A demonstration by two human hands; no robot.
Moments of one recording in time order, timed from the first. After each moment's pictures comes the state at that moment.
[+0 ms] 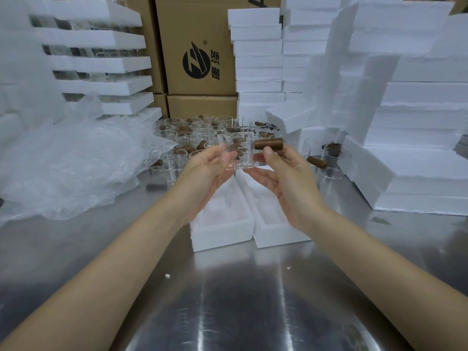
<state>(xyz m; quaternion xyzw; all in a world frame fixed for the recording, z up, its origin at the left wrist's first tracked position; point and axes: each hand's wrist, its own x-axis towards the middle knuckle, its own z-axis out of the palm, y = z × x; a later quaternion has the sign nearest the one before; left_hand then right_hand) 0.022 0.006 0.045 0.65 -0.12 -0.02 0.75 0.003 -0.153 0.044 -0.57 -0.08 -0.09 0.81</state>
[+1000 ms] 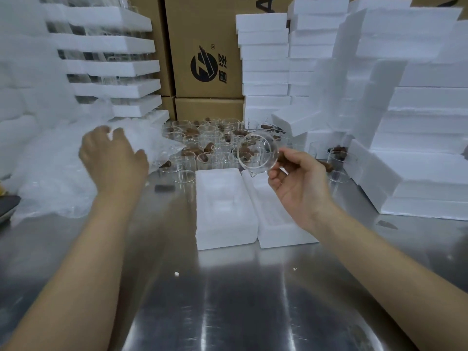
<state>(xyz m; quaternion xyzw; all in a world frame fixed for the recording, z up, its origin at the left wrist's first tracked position) 0.044 0.119 0.055 0.90 0.16 0.37 0.15 0.010 -0.155 0.047 -0.39 -0.04 -0.03 0.92</state>
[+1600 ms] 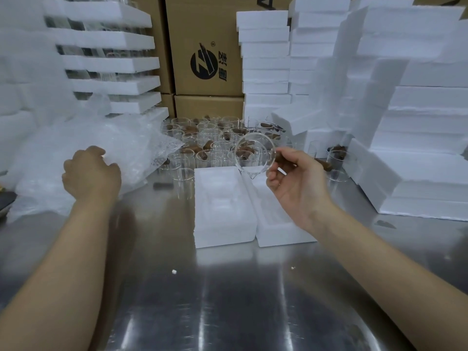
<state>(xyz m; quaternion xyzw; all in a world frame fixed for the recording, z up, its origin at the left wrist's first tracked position) 0.056 0.161 0.030 0.89 0.26 0.32 0.21 0.010 -0.156 0.046 -0.42 -0.04 -0.01 0.91</state>
